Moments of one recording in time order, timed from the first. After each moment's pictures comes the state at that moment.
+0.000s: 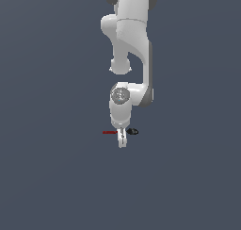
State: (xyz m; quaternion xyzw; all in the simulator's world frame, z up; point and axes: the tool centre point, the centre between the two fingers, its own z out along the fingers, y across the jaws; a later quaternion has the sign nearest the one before) arm -0.010 0.000 0.011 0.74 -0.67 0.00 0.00
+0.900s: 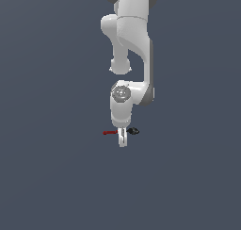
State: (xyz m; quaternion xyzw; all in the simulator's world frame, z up) arm -0.011 0.003 0.019 0.74 -0.67 0.00 0.00
